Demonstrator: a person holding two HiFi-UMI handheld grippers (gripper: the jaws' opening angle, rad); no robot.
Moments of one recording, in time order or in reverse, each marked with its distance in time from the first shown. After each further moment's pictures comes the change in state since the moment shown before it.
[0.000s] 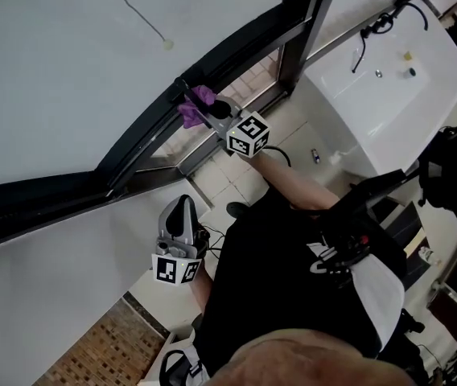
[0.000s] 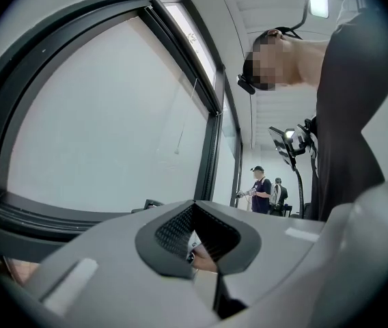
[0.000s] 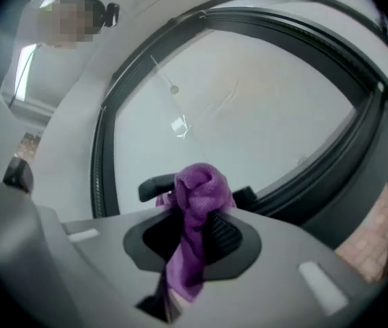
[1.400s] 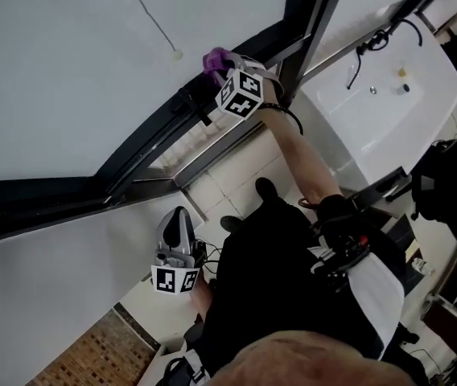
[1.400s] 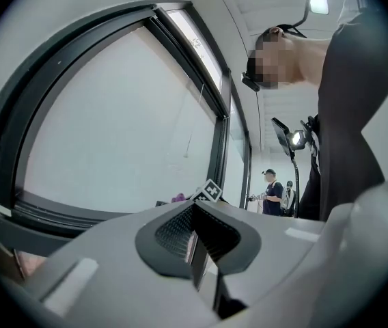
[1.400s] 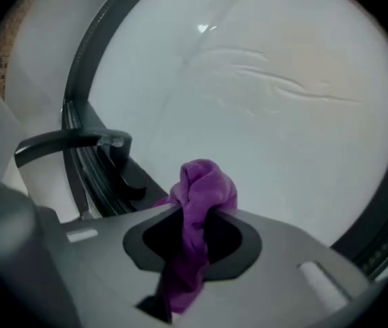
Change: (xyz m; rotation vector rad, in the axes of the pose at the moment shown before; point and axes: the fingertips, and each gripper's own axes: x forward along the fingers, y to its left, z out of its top) left arm -0.016 0.015 -0.002 -0.015 -0.025 0.082; right arm 0.033 -0.105 0.052 -0.834 0.762 -0.199
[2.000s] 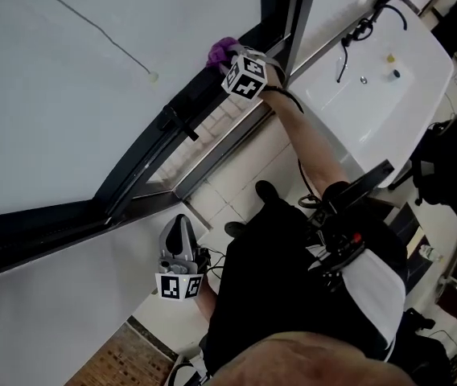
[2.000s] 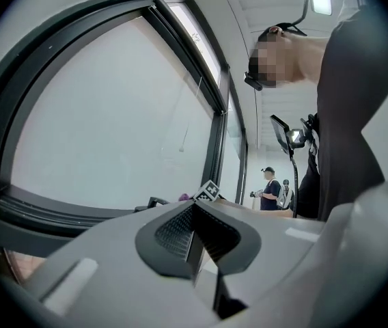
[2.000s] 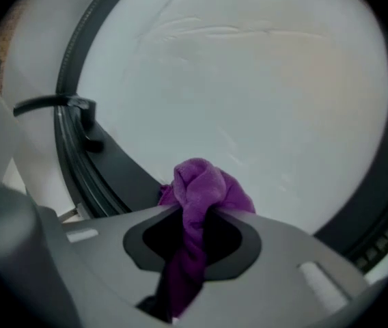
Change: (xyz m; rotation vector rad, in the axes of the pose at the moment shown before) left arm 0.020 -0.009 -0.007 -0.006 0.028 -0.037; right arm 0.009 -0.077 -0.069 -0.016 0.101 -0.062
